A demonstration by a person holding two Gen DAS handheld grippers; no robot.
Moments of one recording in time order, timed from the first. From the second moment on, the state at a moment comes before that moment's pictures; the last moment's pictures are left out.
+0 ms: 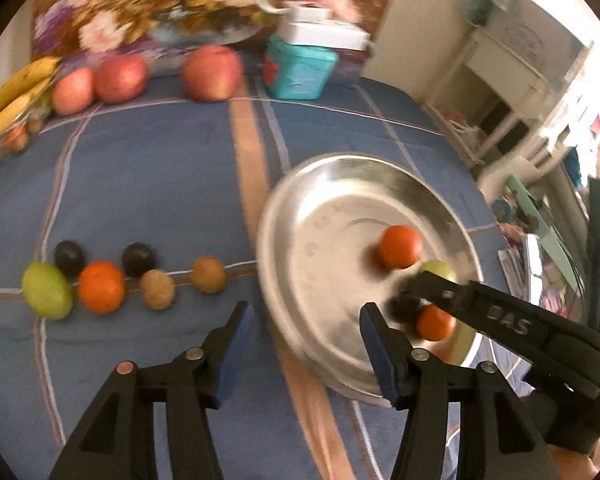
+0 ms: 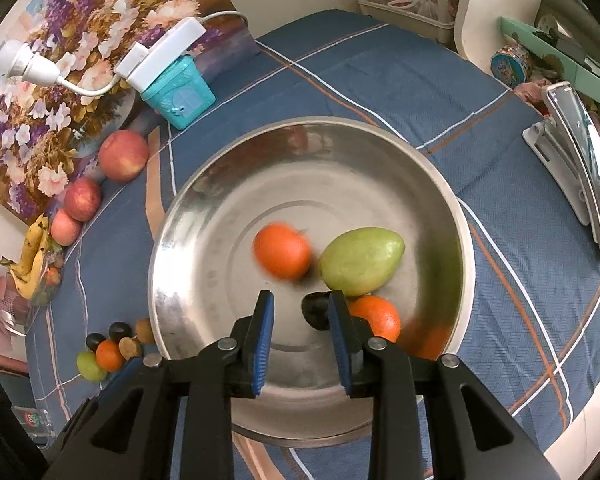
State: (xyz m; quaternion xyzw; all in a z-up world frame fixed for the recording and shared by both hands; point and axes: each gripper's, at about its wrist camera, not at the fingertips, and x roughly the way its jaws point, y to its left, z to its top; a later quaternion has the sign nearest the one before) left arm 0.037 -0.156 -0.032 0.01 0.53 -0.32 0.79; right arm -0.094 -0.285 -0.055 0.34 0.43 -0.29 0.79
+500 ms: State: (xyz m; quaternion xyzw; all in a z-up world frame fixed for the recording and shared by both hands) left arm 0.080 -0.049 -0.031 -0.06 0.58 -0.11 0.80; right arm -0.051 -0.225 -0.046 0.24 0.46 -0.23 0.82
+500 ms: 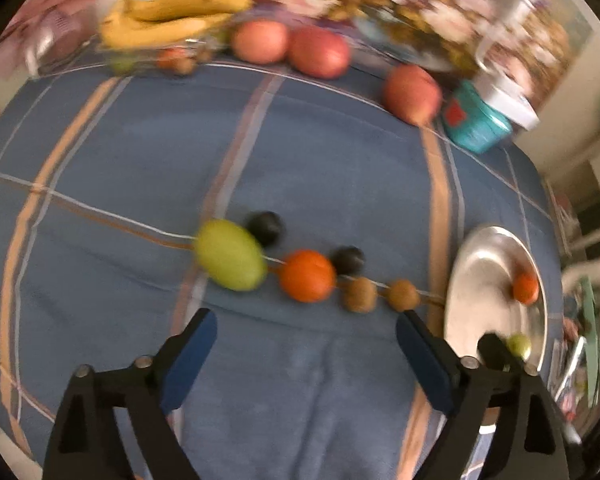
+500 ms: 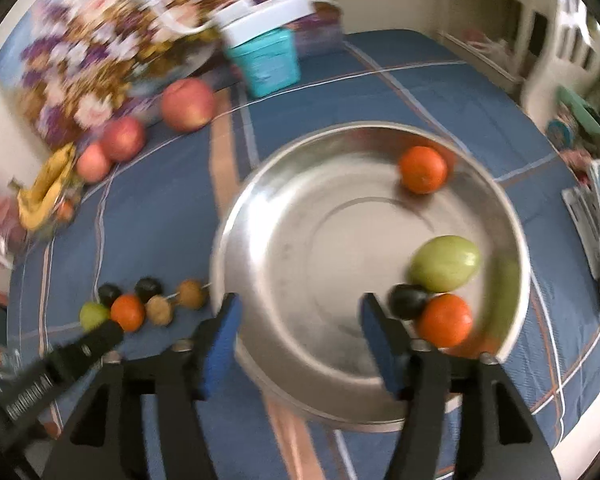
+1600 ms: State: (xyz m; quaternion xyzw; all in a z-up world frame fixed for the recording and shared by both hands) left arm 0.122 0.041 -0.030 -0.11 0.57 -0.04 0.82; right arm 0.005 -0.140 -0.048 0.15 0.47 -0.15 0.85
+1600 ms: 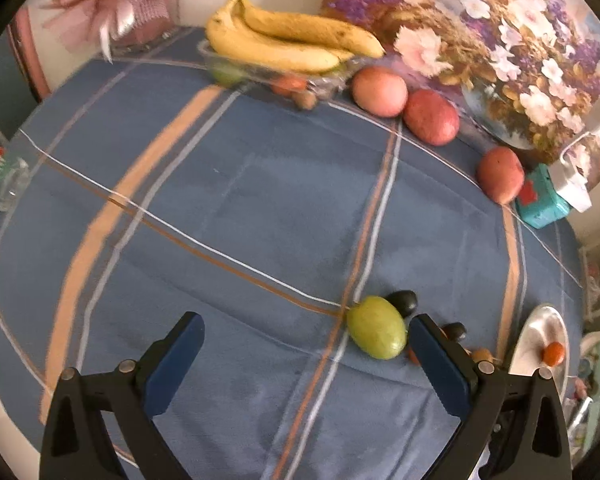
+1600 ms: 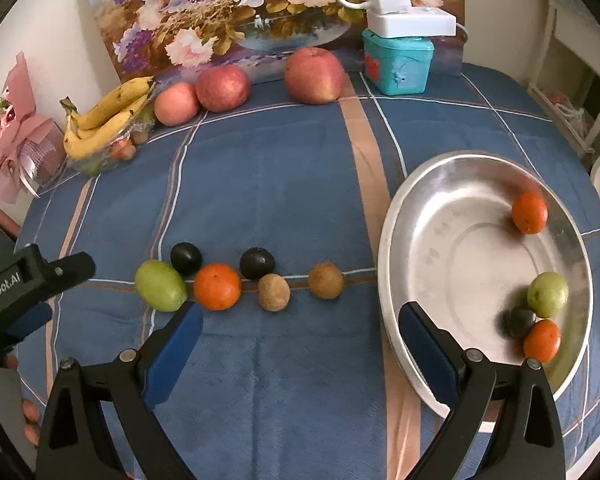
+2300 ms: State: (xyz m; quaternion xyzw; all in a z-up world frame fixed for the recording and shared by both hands) left arm 0.146 0.011 -0.071 -0.14 0.62 -0.10 0.77; right arm 0.026 -0.144 -0.067 0.13 0.47 -0.17 0.85
